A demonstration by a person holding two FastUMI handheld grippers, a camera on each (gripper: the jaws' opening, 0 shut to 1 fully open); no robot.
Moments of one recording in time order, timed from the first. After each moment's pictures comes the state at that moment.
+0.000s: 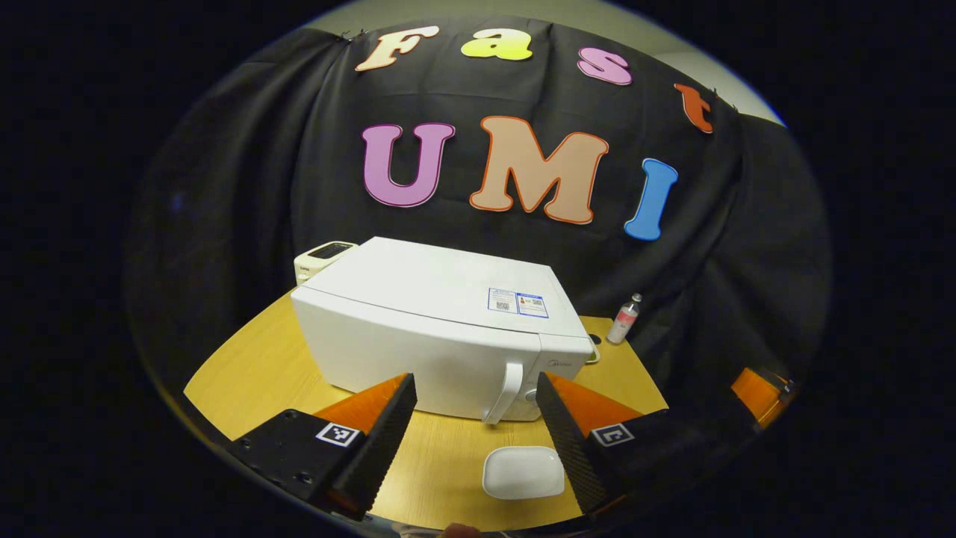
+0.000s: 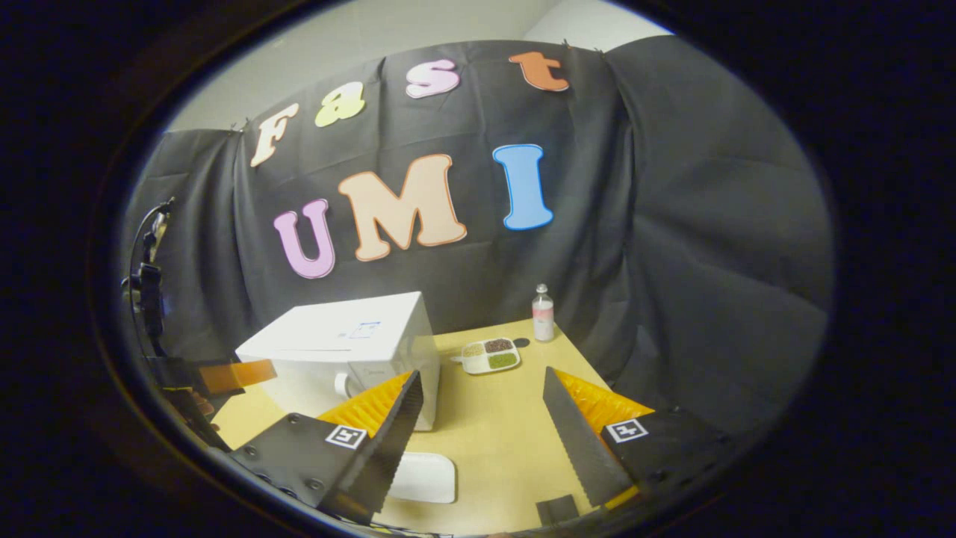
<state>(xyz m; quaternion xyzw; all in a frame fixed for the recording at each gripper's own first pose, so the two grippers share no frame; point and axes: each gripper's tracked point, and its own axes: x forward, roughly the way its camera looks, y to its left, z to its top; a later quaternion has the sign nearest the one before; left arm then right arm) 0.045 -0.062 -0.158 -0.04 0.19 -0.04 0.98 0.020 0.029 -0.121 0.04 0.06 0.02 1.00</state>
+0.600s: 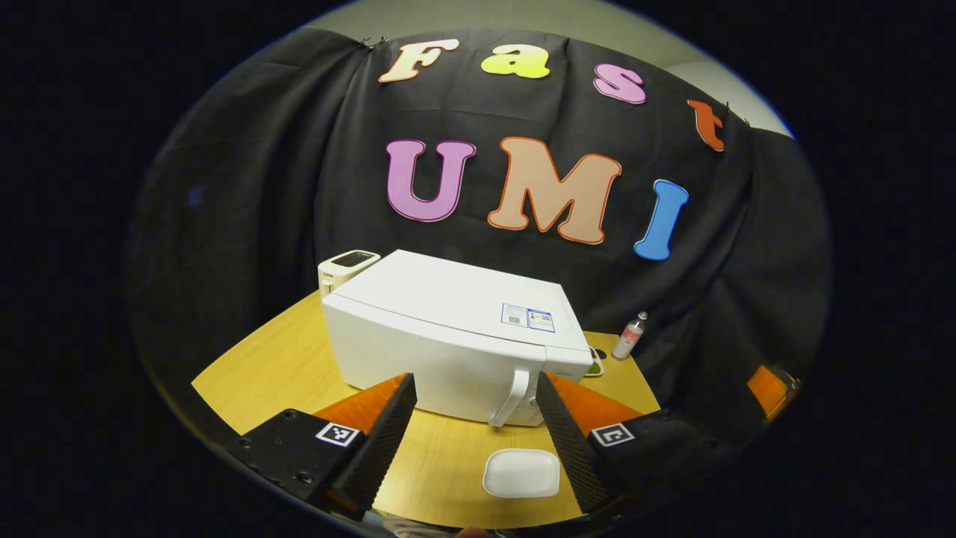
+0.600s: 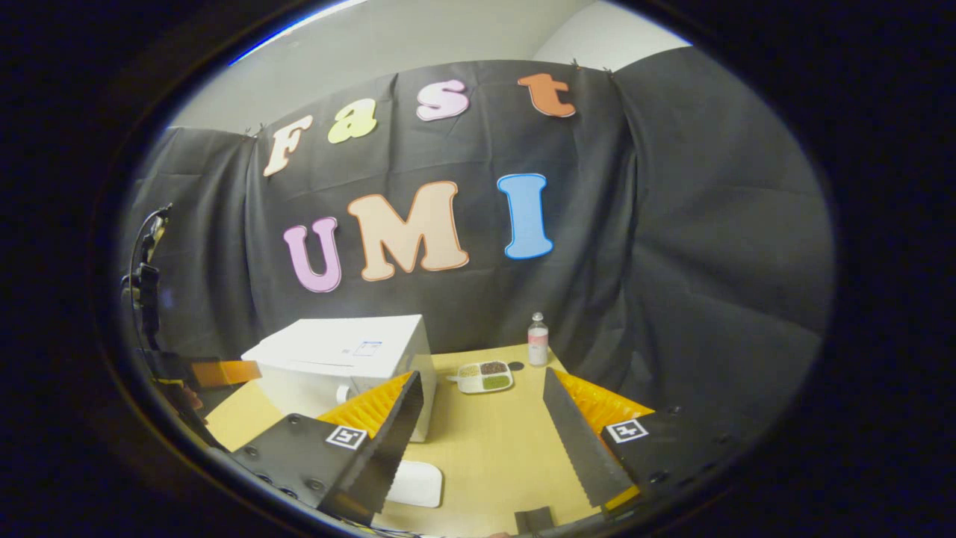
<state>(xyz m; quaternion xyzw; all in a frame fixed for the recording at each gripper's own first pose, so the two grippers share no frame) 0.024 -0.052 -0.119 -0.04 0.16 -0.01 0.99 0.002 0.008 -0.087 0.02 0.02 0.03 1.00</state>
